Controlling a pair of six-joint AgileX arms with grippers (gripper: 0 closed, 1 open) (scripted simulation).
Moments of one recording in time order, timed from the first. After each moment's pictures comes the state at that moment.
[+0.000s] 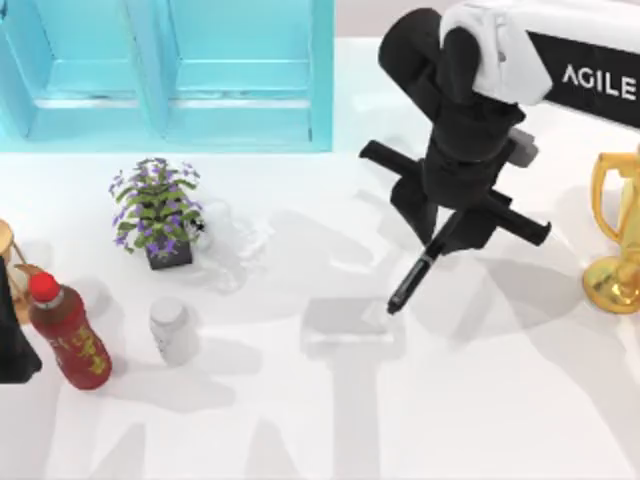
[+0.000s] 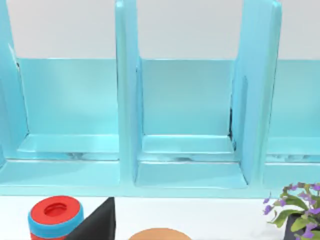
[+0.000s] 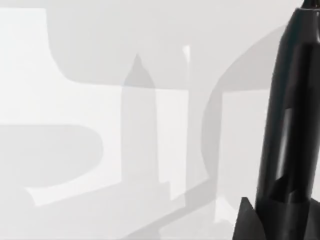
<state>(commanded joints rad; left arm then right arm) 0.00 0.00 0.00 0.00 0.00 0.00 0.53 2.17 1.75 -1.09 0.00 1.13</state>
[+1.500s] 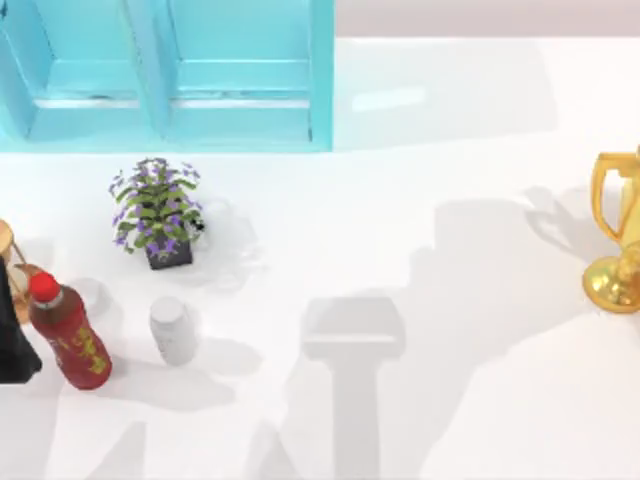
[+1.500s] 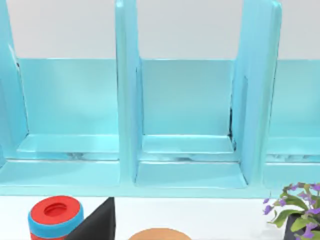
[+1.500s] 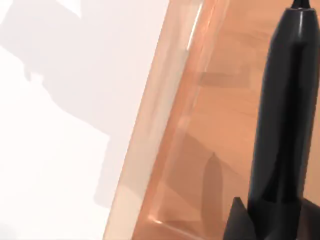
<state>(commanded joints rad) 0.00 0.00 0.00 0.00 0.00 0.00 -0.36 1.94 1.83 -1.17 0.01 0.97</state>
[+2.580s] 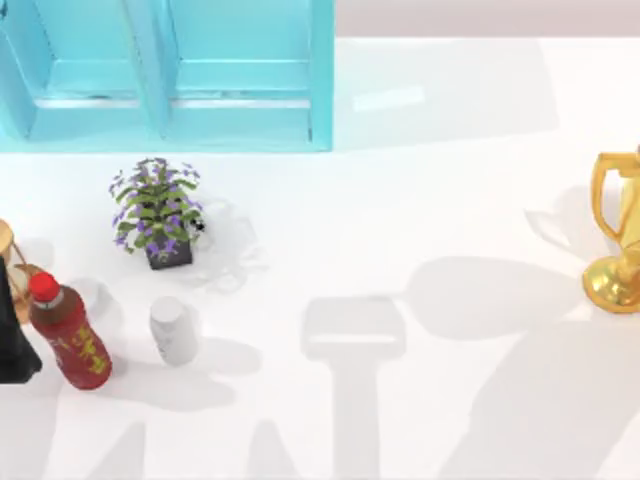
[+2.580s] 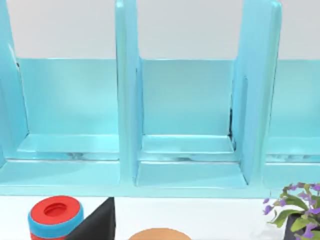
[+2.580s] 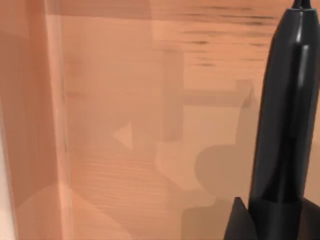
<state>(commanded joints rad) 0.00 0.00 0.00 0.00 0.00 0.00 -0.53 1.94 1.63 -1.13 -0.04 1.02</state>
